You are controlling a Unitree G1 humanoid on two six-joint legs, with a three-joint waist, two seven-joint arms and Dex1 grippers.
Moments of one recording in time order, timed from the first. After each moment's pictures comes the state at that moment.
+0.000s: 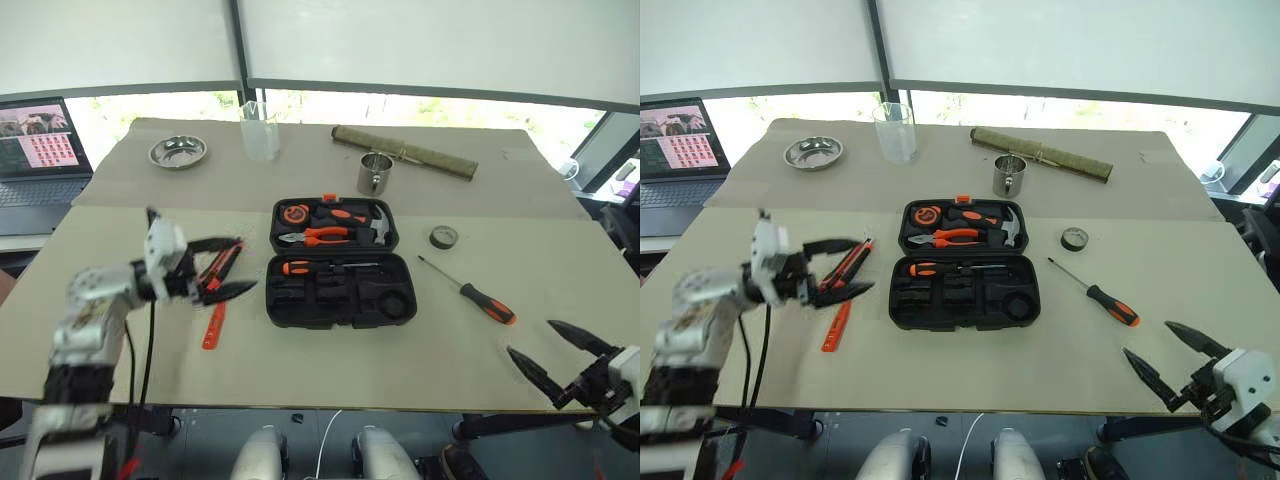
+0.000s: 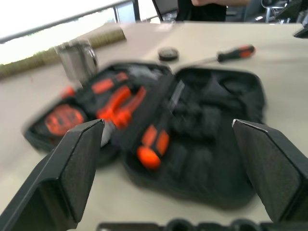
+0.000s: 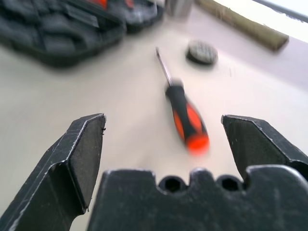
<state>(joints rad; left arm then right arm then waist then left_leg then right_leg) -0.21 0.71 0.22 0.06 -0.48 0.13 -1.29 0.43 -0.60 -0.54 0.04 0.38 -0.25 0.91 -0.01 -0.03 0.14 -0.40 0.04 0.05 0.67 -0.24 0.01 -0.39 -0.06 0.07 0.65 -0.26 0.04</state>
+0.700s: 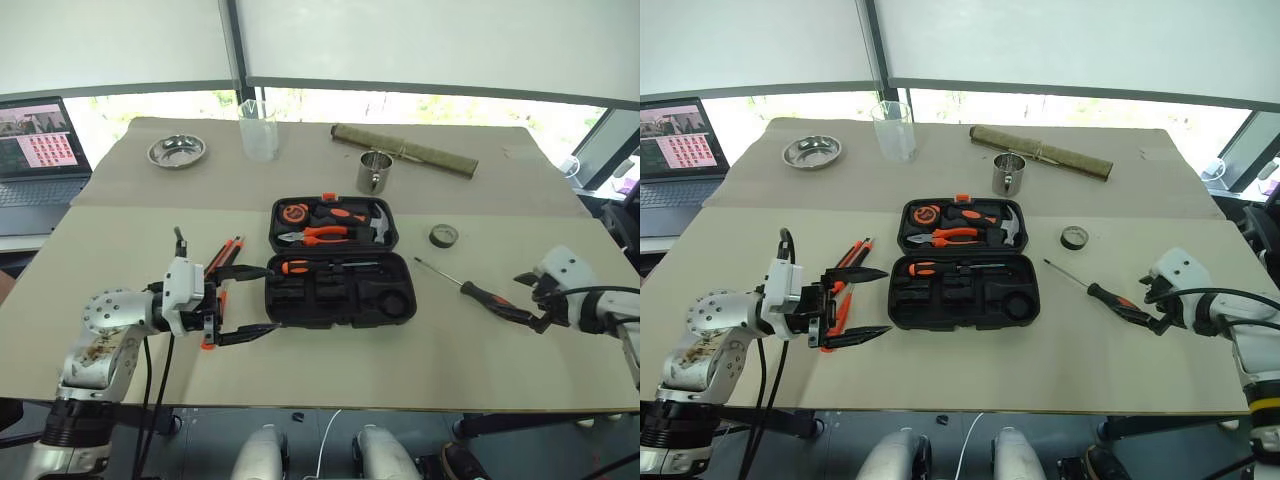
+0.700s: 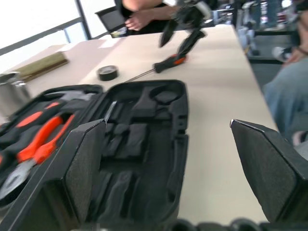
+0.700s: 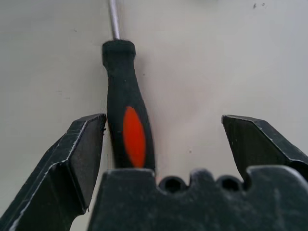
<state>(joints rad) -0.19 0.67 0.07 -0.14 -0.51 0.05 -1.31 -0.33 -0.96 -0.04 0.43 0.13 0.27 0.99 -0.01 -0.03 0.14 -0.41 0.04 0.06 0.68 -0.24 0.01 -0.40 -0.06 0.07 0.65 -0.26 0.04</state>
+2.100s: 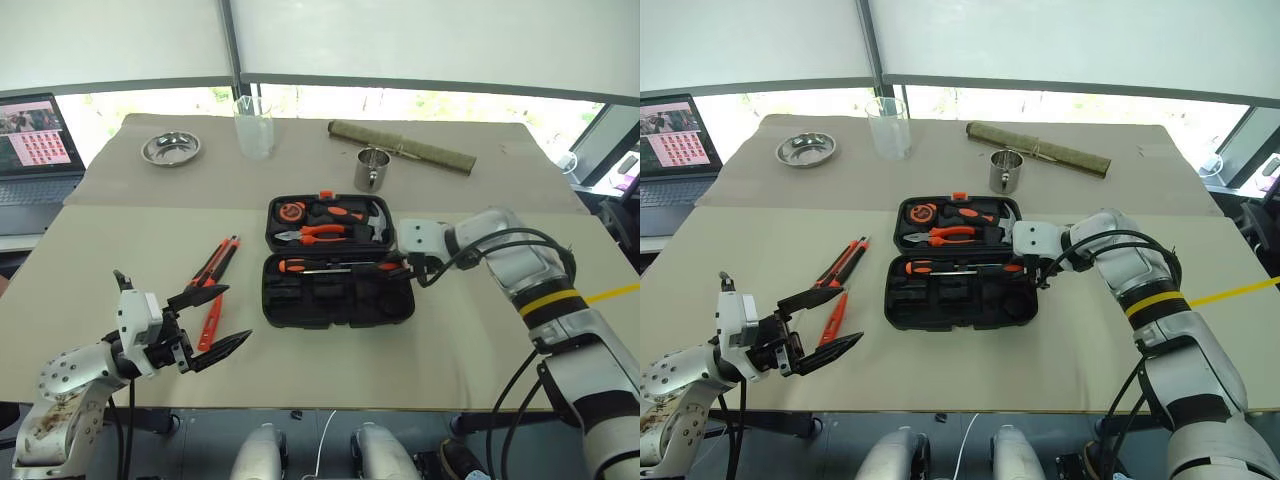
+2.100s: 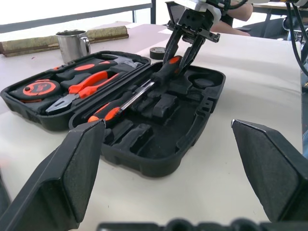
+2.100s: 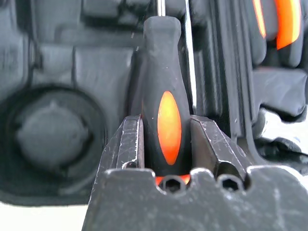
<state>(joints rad) 0.17 0.64 0.29 -0.32 -0.59 0.11 -1.08 -0.89 -0.67 0.42 0.54 -0.10 -0.05 1.27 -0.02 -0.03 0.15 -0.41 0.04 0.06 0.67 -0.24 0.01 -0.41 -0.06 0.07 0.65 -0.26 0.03</state>
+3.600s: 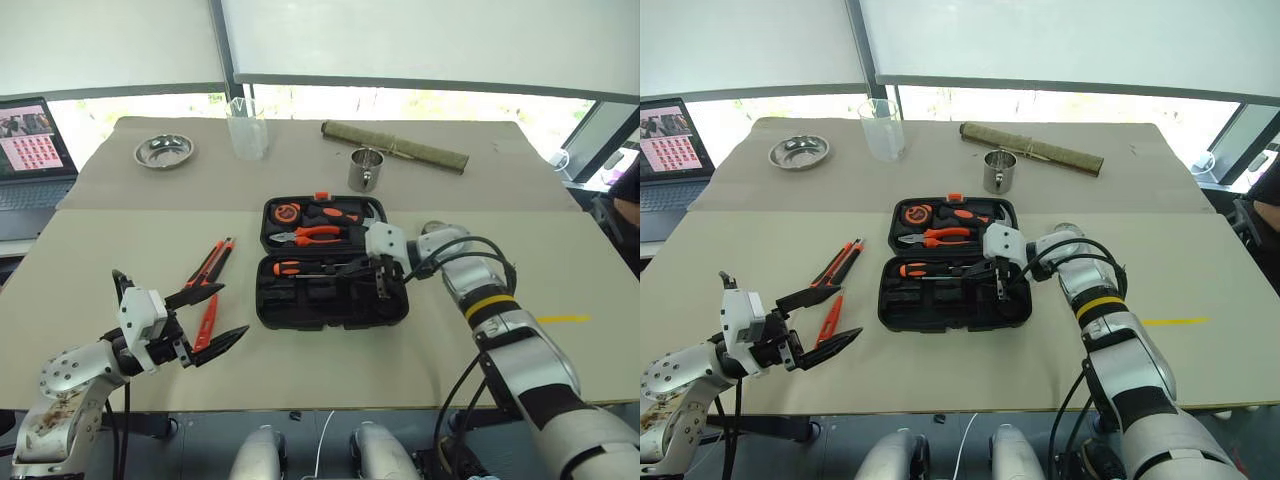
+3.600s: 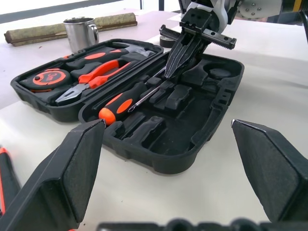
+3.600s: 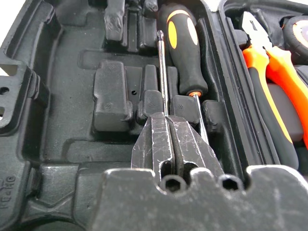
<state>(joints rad) 0.16 0.66 0.28 -0.30 -0.53 0.11 -1.01 -0.94 -0.38 0.30 0.88 -0.03 -0.25 1.29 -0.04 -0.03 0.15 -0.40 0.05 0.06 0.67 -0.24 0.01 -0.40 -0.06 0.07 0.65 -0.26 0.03</state>
